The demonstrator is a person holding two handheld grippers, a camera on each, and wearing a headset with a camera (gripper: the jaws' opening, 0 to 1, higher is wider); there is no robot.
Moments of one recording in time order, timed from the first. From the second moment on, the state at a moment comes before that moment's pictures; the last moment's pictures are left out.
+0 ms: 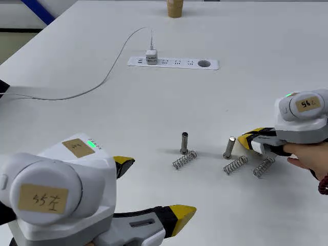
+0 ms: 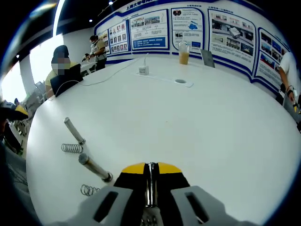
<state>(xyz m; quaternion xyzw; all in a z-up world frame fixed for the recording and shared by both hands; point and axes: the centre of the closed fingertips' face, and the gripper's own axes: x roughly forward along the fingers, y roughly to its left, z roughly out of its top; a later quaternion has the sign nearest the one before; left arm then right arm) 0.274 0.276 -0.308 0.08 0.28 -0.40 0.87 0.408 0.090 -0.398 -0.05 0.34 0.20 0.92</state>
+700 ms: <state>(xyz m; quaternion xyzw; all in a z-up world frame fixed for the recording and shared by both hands) 0.275 0.278 -0.303 0.08 0.27 -0.40 0.88 0.394 0.081 -0.358 -0.02 0.31 0.19 0.93</state>
